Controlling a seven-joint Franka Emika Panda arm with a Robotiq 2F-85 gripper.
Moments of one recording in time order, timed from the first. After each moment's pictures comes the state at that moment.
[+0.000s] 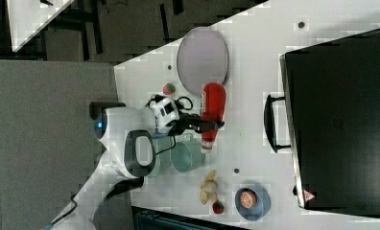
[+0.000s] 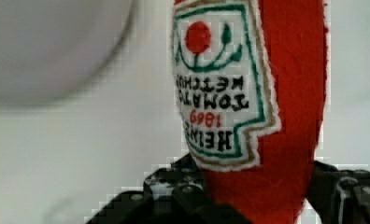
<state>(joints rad) -0.40 0.22 0.35 -2.28 -0.22 0.84 -0.29</state>
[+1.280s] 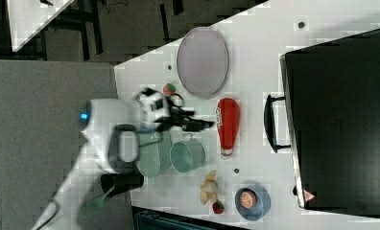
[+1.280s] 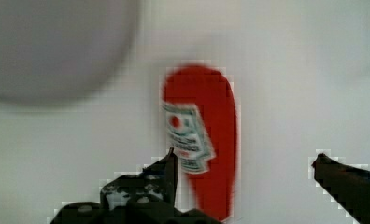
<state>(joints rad) -0.39 0.17 0.35 -2.16 -0.09 0.67 -0.29</state>
